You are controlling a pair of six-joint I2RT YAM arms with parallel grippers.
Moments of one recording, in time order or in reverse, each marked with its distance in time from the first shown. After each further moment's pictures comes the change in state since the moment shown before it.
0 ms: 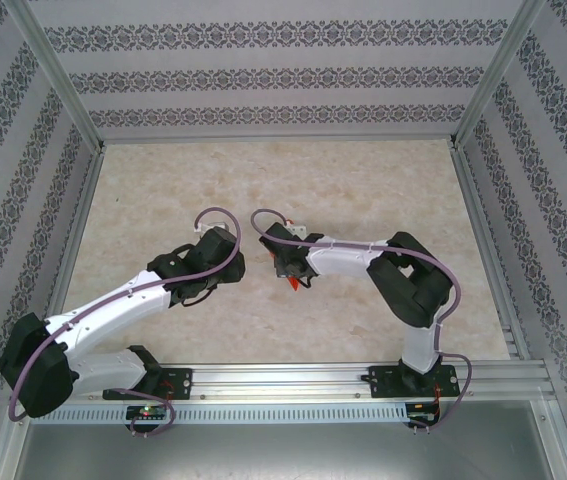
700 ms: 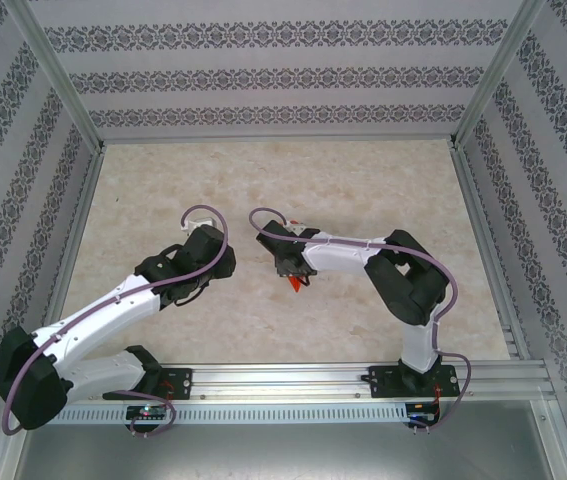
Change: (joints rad) left arm 0.043 -0.077 -0.018 0.000 -0.045 0.000; right arm -0.003 0.004 0.055 -0.129 0.007 0.020
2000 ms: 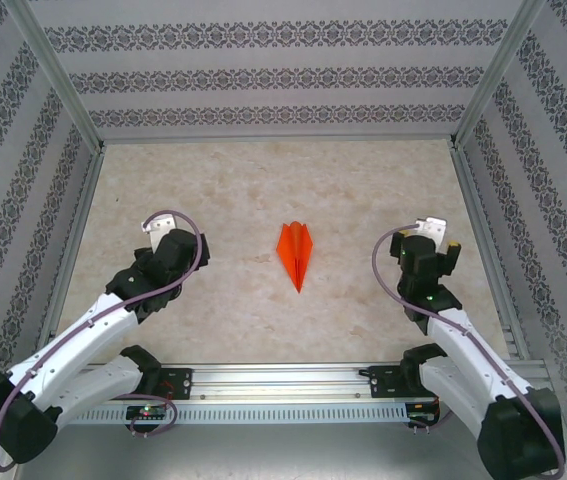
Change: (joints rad) left arm 0.113 -0.196 -0.072 -0.028 -0.364 0.138; right arm -0.655 -1.058 -0.846 0.632 0.330 -0.683
